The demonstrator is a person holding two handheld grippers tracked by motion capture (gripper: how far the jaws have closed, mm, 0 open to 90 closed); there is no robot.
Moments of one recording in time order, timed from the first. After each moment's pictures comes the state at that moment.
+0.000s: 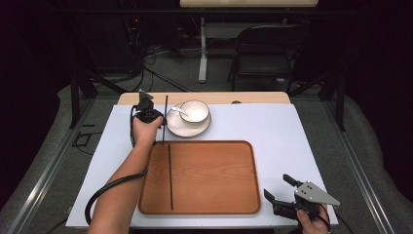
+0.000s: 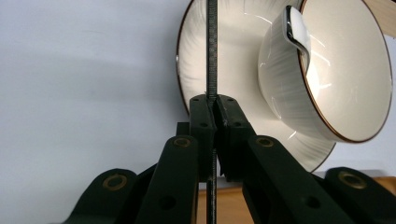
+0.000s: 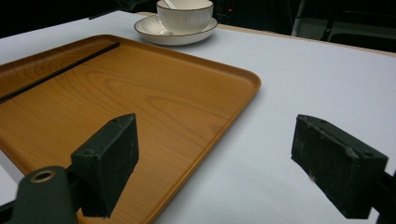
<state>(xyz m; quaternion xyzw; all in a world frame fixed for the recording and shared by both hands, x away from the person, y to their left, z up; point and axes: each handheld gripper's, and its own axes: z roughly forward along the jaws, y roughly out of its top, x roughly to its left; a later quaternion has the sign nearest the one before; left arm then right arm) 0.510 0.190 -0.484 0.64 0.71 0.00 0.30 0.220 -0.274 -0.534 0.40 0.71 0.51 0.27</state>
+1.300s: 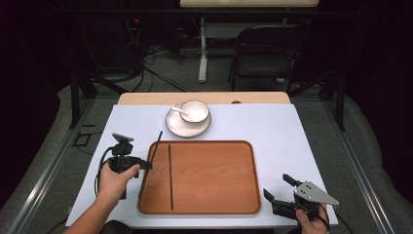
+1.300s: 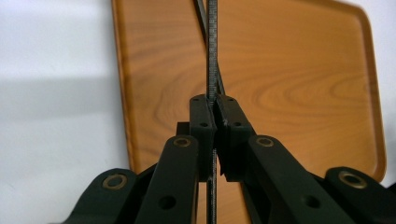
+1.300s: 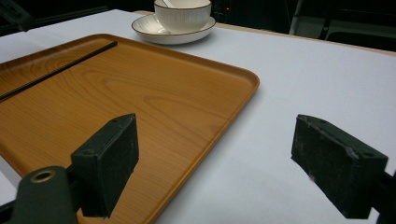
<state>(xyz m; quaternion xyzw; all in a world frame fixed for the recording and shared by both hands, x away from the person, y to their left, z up) 0.344 0.230 -0.491 0.70 0.65 -0.07 0.30 0.220 -0.272 -0.534 0.40 0.71 0.51 0.27</state>
